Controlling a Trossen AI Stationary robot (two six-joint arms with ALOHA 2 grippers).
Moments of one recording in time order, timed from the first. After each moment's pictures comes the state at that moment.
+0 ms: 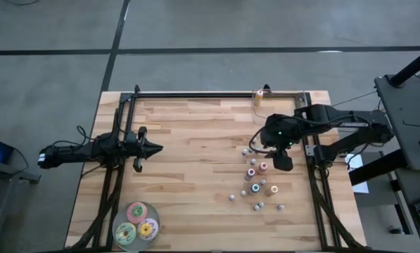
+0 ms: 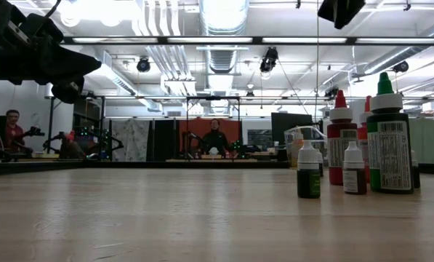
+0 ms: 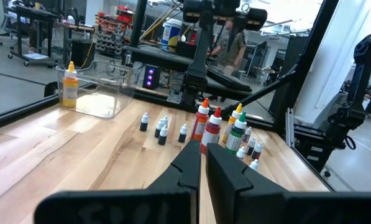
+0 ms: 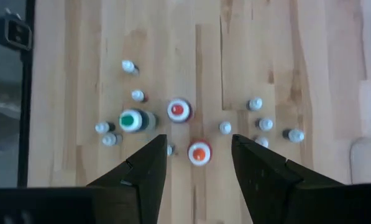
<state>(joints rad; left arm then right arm) 0.04 0.00 0.01 0.01 0.00 -0.24 0.05 1.28 1.42 -1.27 -0.11 0.13</state>
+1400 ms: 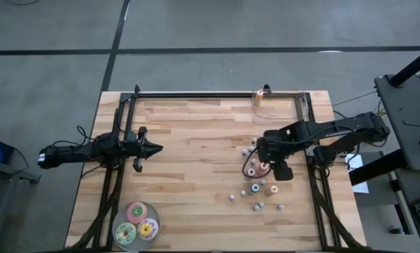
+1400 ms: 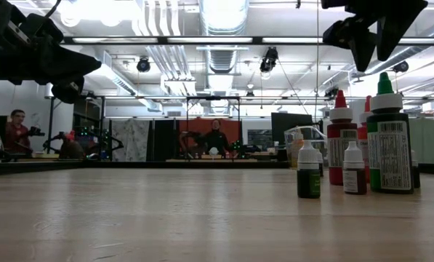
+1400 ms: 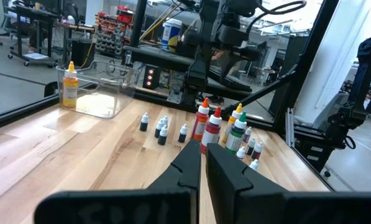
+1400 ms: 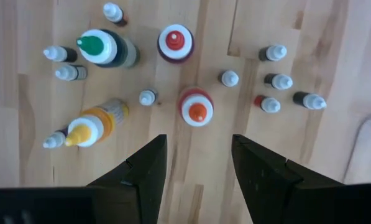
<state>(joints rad) 0.04 0.00 0.01 0.01 0.00 -0.24 0.16 1.35 1.23 -1.26 -0.02 0.04</state>
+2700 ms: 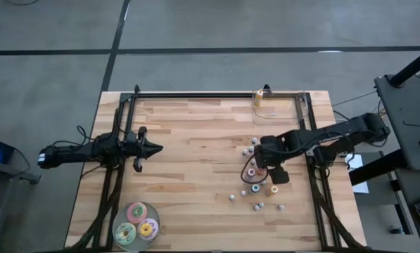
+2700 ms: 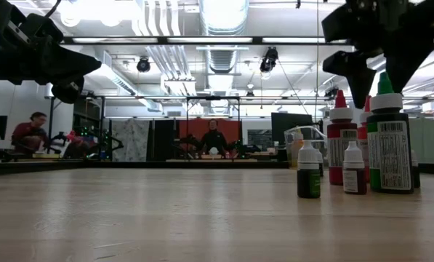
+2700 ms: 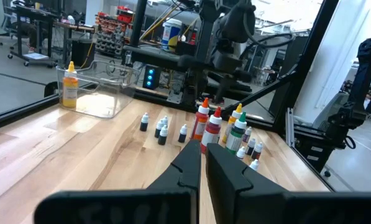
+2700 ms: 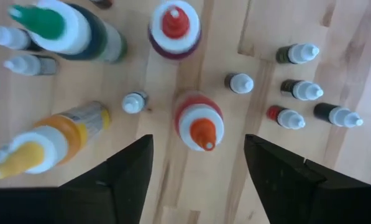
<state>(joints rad) 0.04 0.00 0.01 0.01 0.00 -0.24 0.16 1.35 1.01 -1.05 0.01 0.00</state>
